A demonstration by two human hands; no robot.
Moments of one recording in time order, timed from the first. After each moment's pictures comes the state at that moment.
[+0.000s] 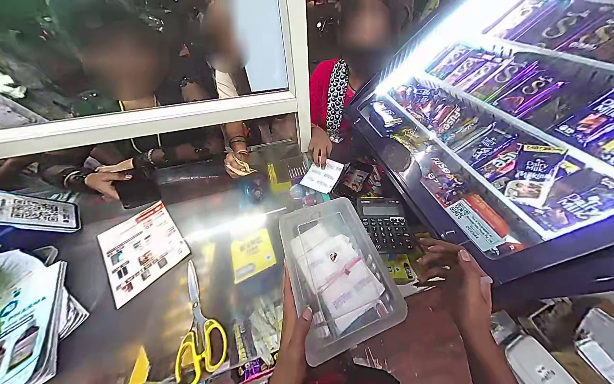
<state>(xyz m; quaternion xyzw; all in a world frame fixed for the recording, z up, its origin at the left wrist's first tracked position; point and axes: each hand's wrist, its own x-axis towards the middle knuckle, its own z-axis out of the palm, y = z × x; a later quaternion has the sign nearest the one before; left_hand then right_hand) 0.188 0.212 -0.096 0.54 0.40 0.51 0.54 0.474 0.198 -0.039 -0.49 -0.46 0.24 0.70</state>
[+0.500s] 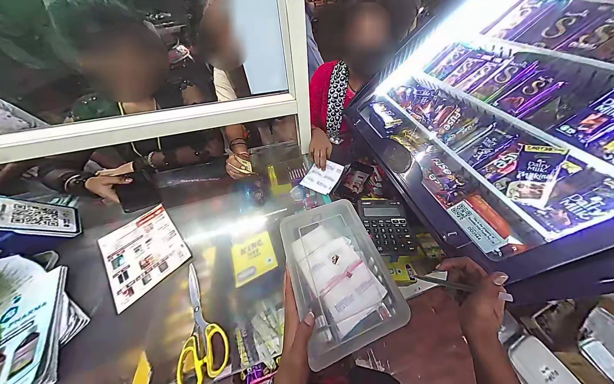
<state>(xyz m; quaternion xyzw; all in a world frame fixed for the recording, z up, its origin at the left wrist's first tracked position) 0.190 0.215 -0.102 0.54 0.37 0.54 0.53 0.473 0.190 -0.039 -0.52 -0.47 0.16 0.70</state>
